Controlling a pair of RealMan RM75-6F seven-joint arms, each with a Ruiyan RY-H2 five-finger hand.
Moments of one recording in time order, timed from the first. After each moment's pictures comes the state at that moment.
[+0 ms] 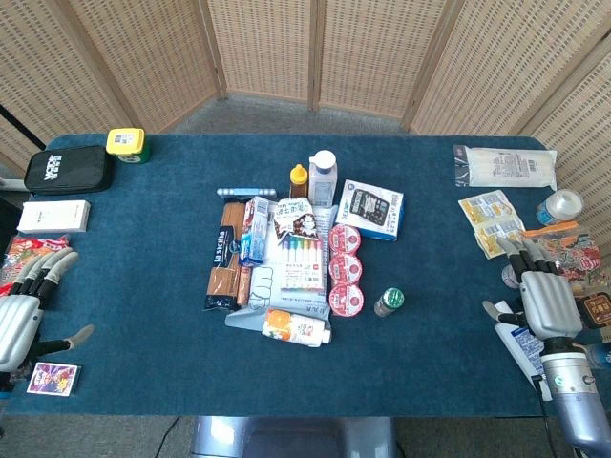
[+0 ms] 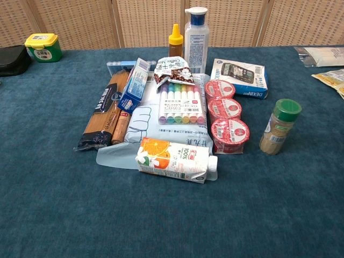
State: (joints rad) left arm -0.14 -0.93 -0.03 -1.90 1.55 1.44 -0.13; right arm 0.27 -1.03 0.16 -1.84 -1.24 1.28 -0.10
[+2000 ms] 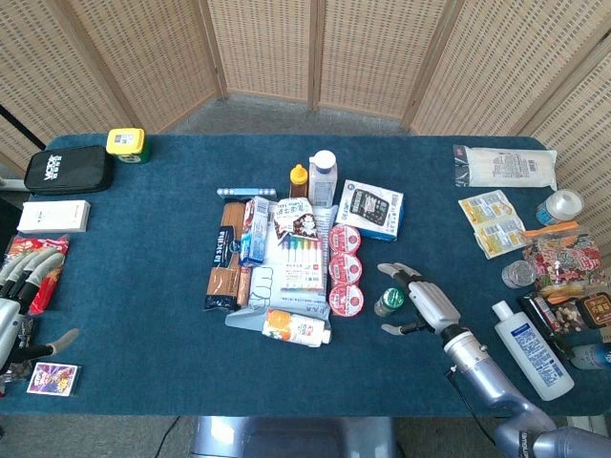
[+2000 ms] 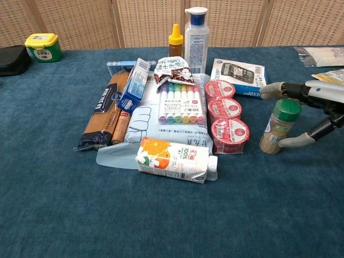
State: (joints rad) left arm -0.11 -0.85 0.00 -1.90 1.61 1.50 -0.20; right arm 0.50 -1.41 0.09 -1.45 -1.47 0.97 0.45
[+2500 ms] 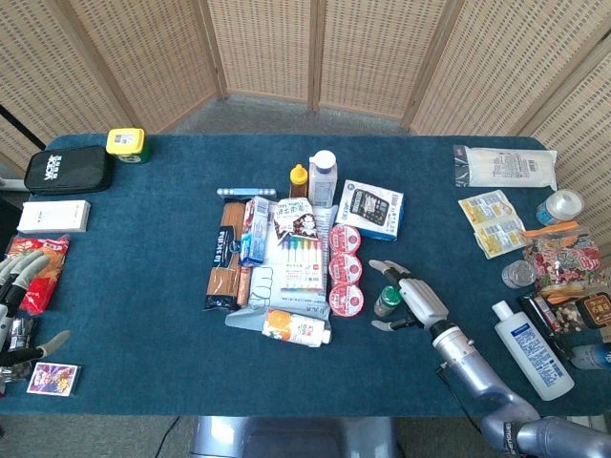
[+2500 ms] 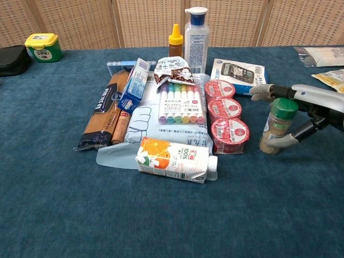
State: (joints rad) left arm -0.09 -0.85 0.00 -1.89 1.60 1.52 -0.22; right arm 0.53 -1.50 0.09 -1.34 -1.47 0.96 0.51
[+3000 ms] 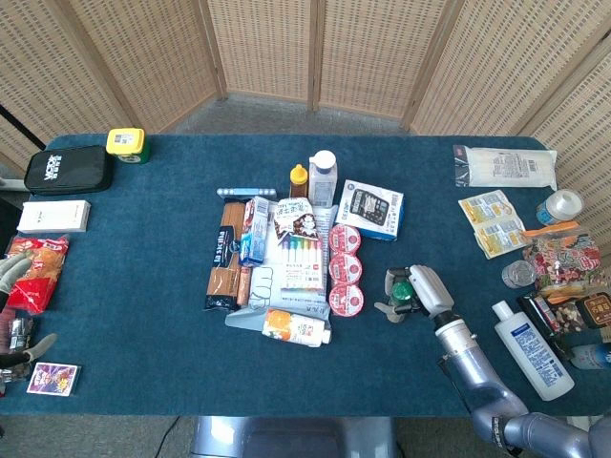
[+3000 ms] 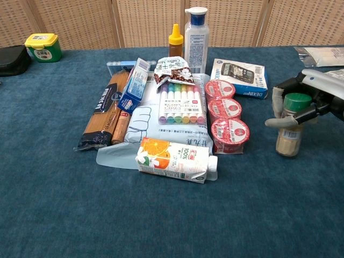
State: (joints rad) left arm -0.05 -0.84 0.01 -1.87 1.59 1.55 -0.24; right arm 0.51 -1.62 0.12 -1.15 -1.49 1.11 0.64
